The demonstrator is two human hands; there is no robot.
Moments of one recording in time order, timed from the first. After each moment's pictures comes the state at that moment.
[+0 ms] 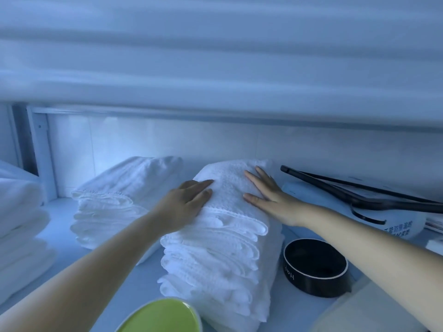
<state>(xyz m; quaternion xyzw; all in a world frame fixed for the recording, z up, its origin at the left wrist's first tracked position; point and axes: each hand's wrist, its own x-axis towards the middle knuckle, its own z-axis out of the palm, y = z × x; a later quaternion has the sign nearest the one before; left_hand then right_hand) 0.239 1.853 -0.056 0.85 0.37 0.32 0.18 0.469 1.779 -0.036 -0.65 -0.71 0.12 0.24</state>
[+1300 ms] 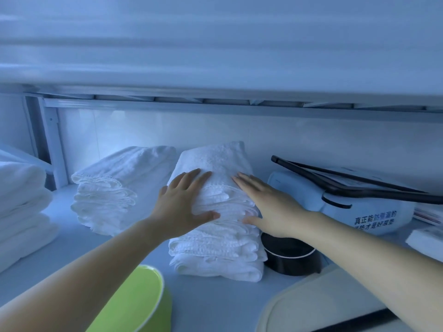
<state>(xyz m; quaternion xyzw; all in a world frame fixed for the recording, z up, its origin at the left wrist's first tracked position) 0.278 1.805 -0.084 0.86 0.42 0.29 -0.05 0.495 1.724 -0.054 -0.60 -0.79 -0.08 0.11</state>
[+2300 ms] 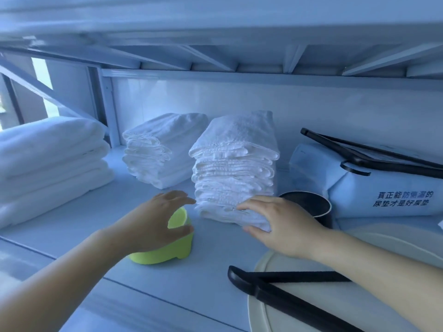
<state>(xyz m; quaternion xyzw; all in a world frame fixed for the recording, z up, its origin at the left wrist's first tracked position) 0.205 1.677 -0.124 0.84 0.52 0.13 0.04 0.468 1.640 -0.106 -0.50 -0.85 -0.01 0.17</state>
